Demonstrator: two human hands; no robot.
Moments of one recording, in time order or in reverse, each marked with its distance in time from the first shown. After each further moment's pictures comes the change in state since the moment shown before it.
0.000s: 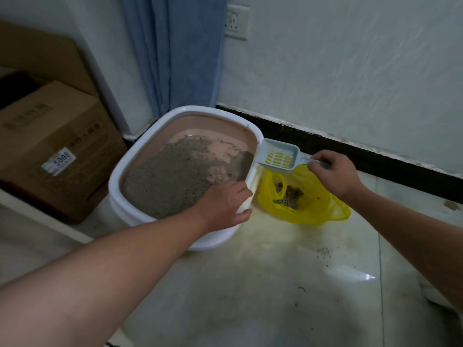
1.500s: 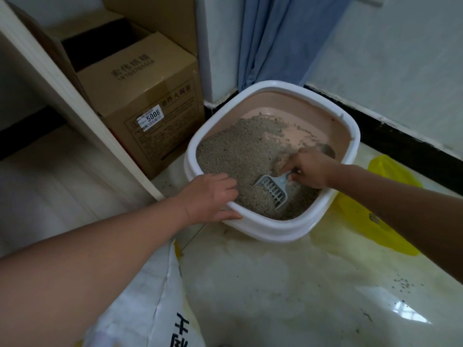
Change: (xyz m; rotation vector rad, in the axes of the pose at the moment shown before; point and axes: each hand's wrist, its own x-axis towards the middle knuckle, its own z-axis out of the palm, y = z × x) left_hand -0.157 -0.091 -0.061 0.133 -0.068 -0.095; right_hand 0.040 -0.137 0.180 -0.654 -0.760 -0.797
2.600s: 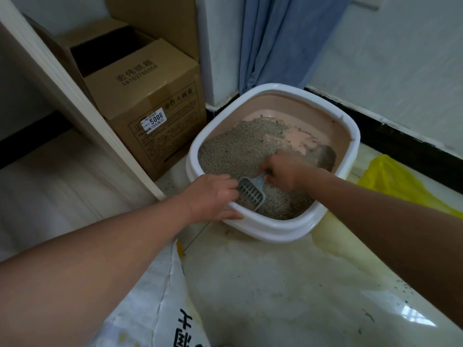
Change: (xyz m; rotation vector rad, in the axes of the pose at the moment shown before) left_hand 0.005 0.004 -0.006 0.015 -0.043 -0.008; right_hand 0.027 -0.051 -0.003 0.034 0.053 0.013
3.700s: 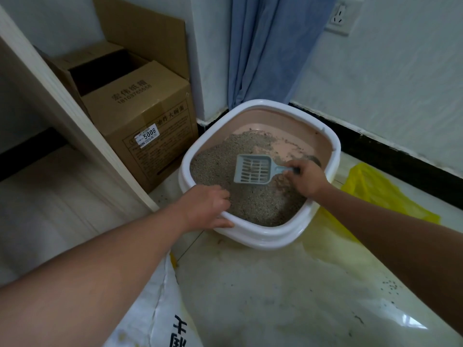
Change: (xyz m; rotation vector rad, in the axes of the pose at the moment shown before) left_hand 0.004 0.003 -0.006 0.045 -0.139 -0.019; right_hand -0.049 0.046 0.017 0.590 0.374 0.439
